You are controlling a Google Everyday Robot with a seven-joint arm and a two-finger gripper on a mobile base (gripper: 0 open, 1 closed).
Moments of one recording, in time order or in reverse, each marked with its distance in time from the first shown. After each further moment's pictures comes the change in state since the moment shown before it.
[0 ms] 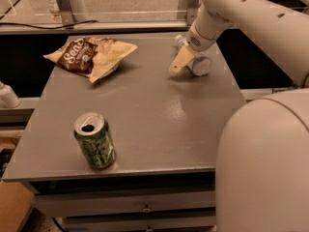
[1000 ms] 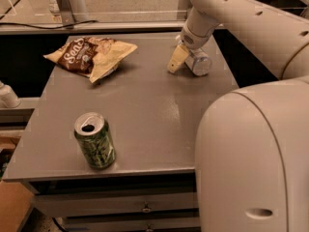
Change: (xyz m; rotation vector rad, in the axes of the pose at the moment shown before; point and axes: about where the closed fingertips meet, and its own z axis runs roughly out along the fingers) arm -0.012 -0.007 0.014 0.034 0.061 -0.005
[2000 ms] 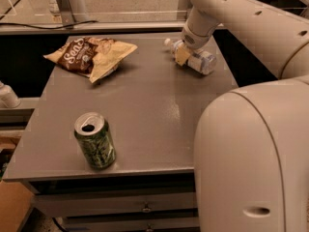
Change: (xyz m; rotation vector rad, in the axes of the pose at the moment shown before) arm 0.004 -0.002 -0.001 0.004 0.018 -0.003
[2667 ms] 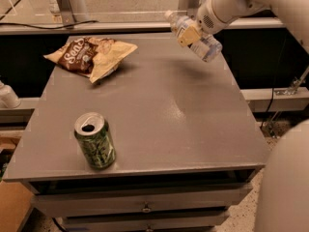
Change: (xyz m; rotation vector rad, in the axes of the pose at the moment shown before) arm -0.023 -0.002 -0.086 -0.050 -0.357 0.013
